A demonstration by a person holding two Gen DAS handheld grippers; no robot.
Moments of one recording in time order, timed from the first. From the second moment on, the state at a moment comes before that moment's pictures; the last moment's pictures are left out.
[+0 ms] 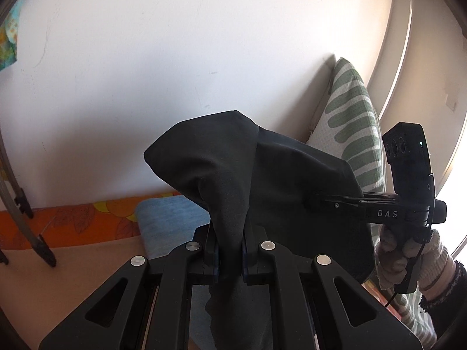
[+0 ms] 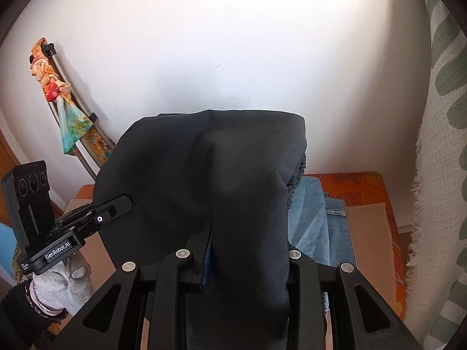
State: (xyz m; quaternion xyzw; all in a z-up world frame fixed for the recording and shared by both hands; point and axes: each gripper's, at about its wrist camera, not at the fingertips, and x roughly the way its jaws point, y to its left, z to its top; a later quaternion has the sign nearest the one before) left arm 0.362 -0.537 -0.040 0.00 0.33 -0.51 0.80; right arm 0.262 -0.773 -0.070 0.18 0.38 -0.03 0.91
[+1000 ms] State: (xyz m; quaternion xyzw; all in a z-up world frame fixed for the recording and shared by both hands) left arm 0.400 -0.565 -0.085 0.08 0.36 -0.43 0.82; right arm 0.323 -0.769 -0.118 0.16 0.41 -0.09 0.89
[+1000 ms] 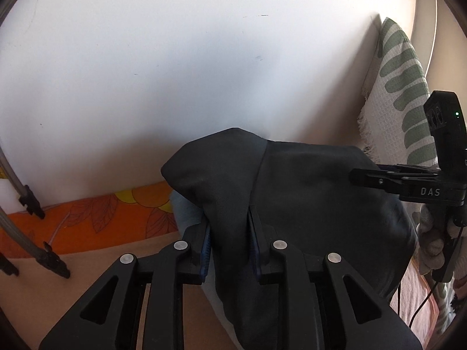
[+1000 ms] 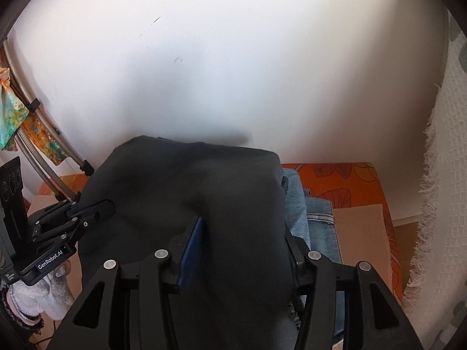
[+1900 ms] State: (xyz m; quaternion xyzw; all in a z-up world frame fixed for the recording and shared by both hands) left arm 0.263 -0.426 0.031 0.09 0.28 -0.44 0.85; right arm 0.152 -0.660 -0.016 0.13 0.28 -0.16 0.94
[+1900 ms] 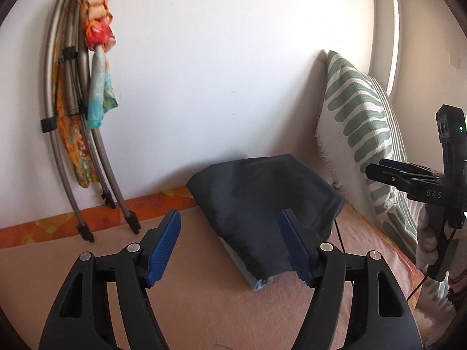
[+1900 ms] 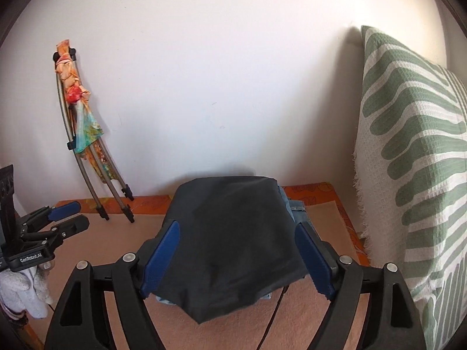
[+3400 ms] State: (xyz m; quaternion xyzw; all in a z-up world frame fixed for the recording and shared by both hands) left arm 0.143 -0.302 -0.006 0.11 0.28 -0.41 0.86; right arm 0.041 -0.502 -0.061 0.11 0.27 -0.22 0.93
